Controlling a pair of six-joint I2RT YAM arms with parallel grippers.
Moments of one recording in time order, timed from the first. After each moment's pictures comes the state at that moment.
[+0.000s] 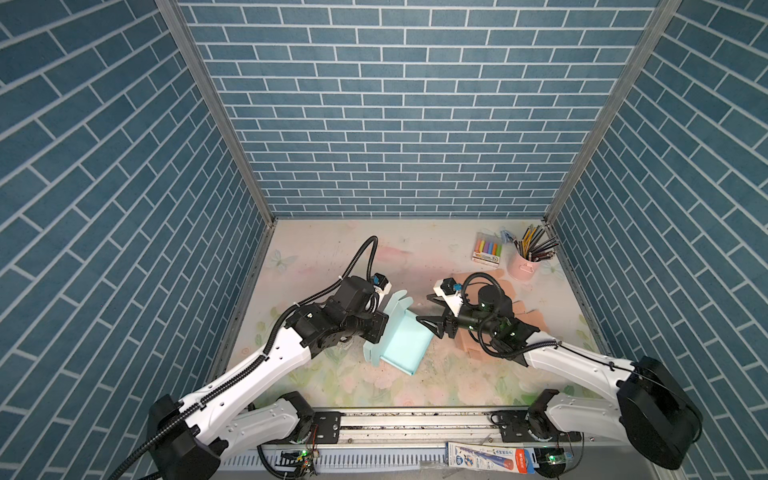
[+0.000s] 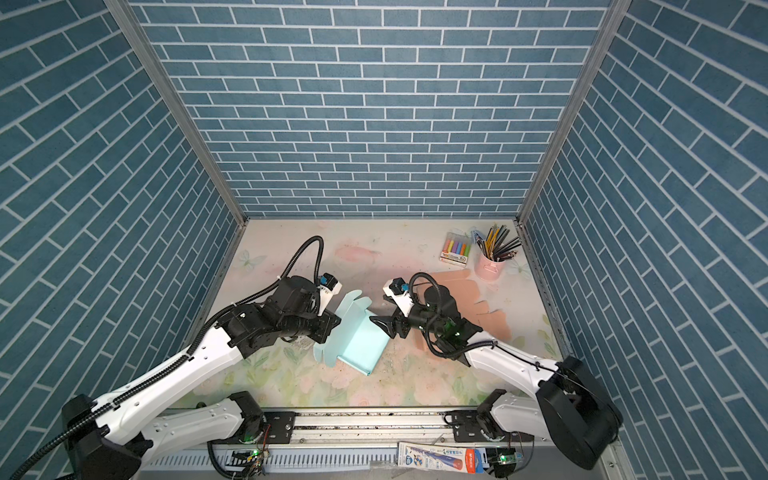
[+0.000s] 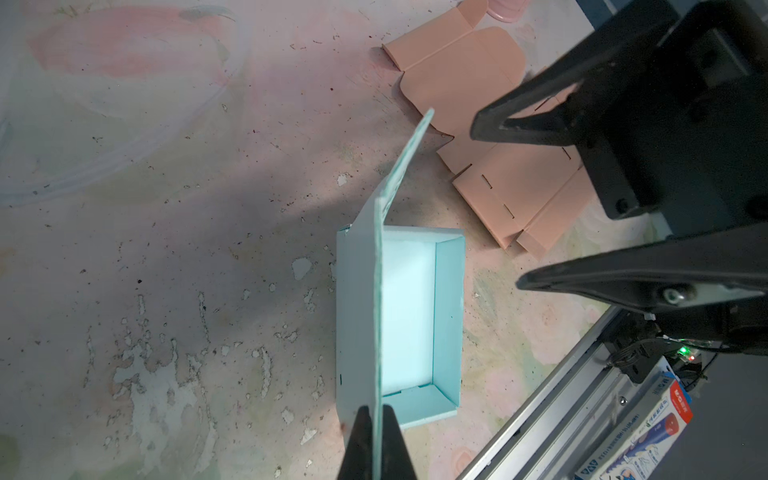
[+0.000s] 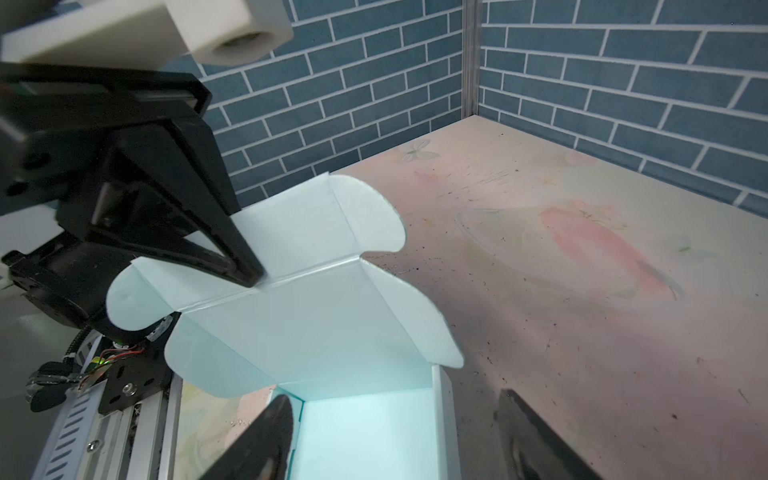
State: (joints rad) left arm -0.75 1.06 0.94 -0.73 0.13 -0.27; right arm 0.73 1.26 0.57 0.37 -0.51 -0.02
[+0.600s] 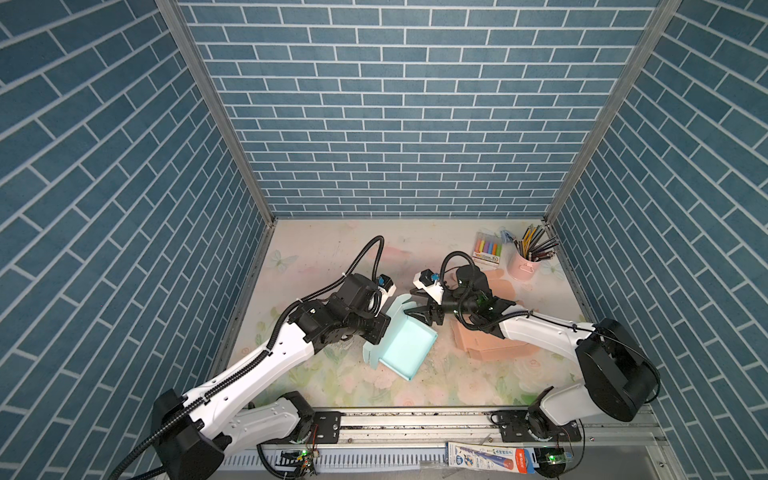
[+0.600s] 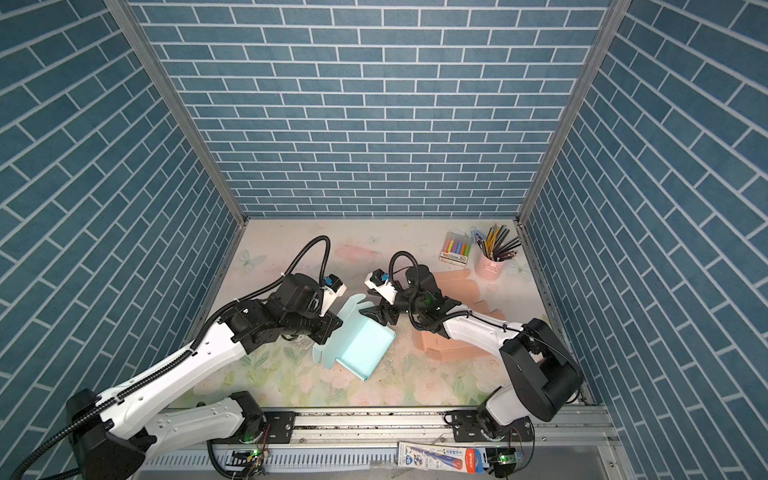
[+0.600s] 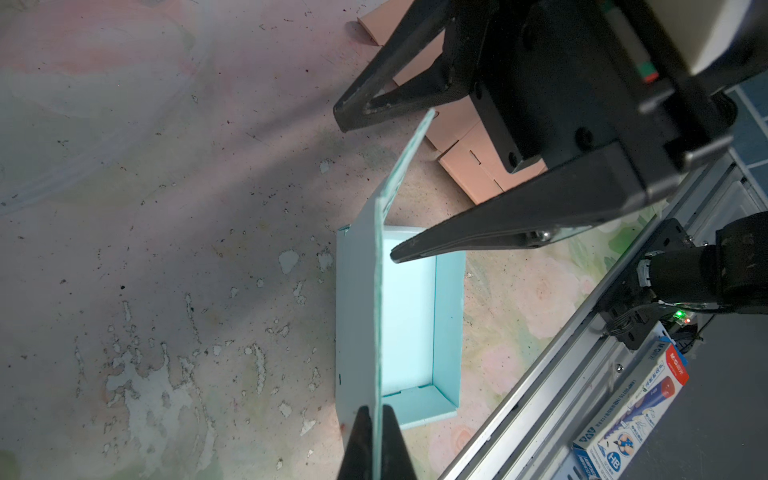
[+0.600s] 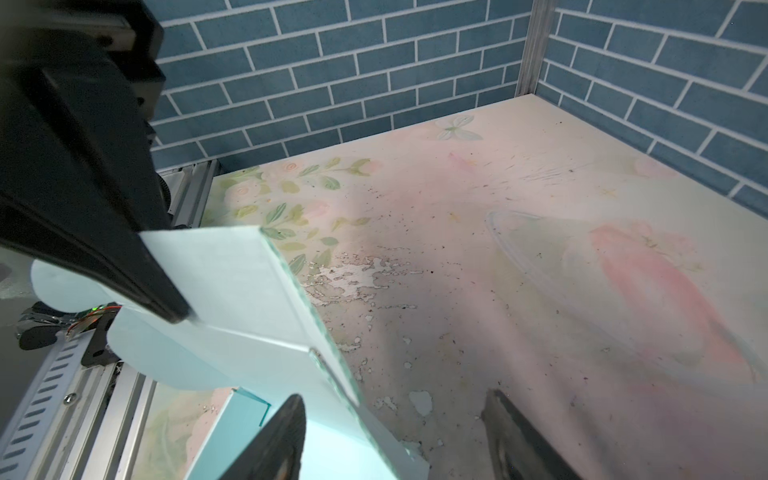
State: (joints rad) left arm -0.75 1.10 0.97 -0.77 0.17 -0.21; right arm 0.71 1.49 0.77 0.27 -0.66 -0.19
